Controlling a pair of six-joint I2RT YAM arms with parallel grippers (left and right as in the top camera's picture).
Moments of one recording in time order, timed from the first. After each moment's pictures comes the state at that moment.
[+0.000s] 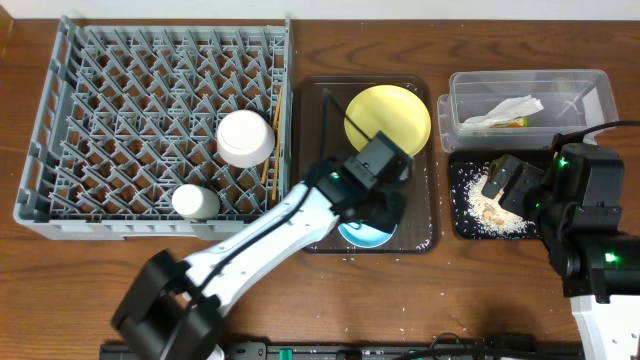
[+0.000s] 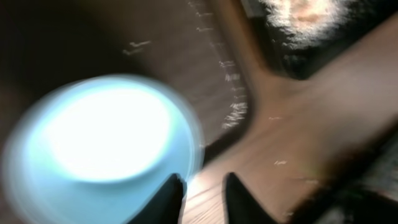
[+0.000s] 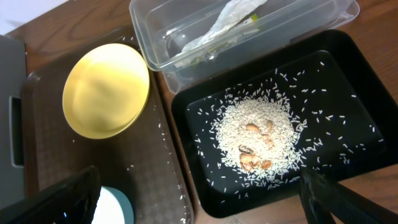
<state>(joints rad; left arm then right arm) -0.81 1.69 1.28 -0.72 0.25 -0.40 0.00 0.97 1.02 -0.88 0.03 0.44</state>
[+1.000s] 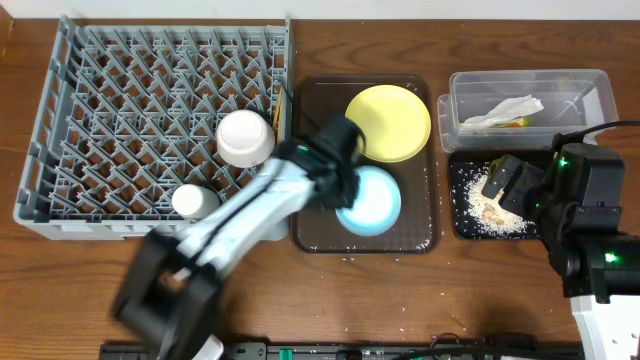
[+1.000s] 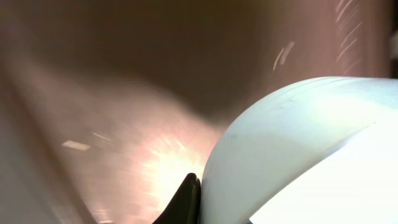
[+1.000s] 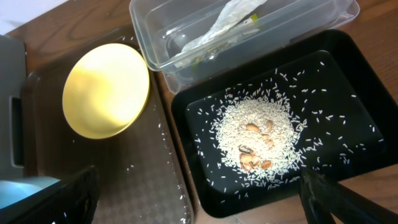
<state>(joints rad) -0.59 1.69 1.26 -0.78 0.16 -0.36 0.00 0.97 1.02 -0.88 0.03 0.44</state>
